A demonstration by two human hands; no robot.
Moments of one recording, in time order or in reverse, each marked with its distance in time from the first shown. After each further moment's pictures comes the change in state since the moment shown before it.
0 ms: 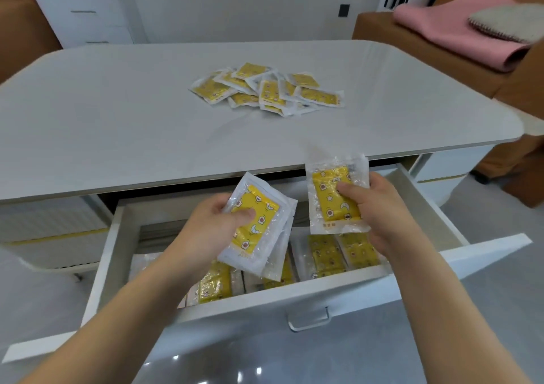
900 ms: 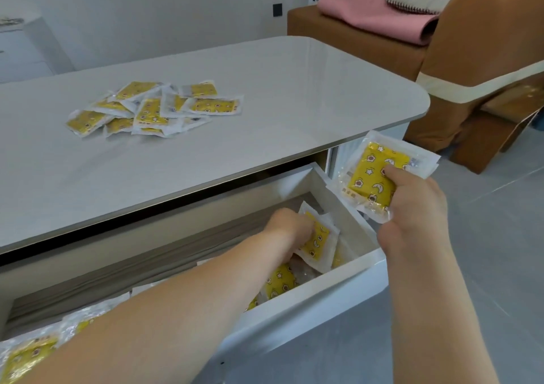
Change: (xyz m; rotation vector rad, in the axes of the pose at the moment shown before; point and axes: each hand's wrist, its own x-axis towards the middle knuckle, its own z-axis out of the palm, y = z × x) left_hand 0.093 0.021 0.290 0.481 -0.213 -0.178; right_hand 0.027 -0.006 -0.166 0.608 0.587 0.013
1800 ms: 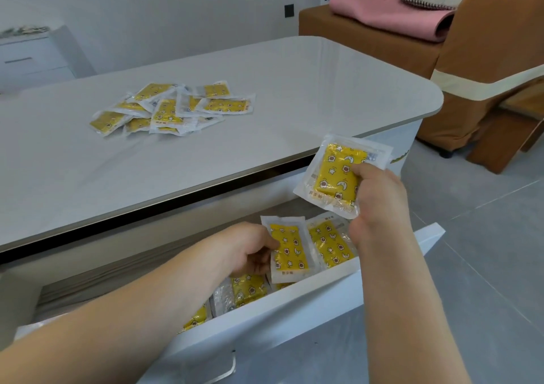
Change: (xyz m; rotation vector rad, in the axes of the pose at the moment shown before) left_hand -0.006 -0.059 -0.058 -0.315 -0.127 -0.284; right_hand -0.015 0.021 0.028 -0.051 -0.169 0.125
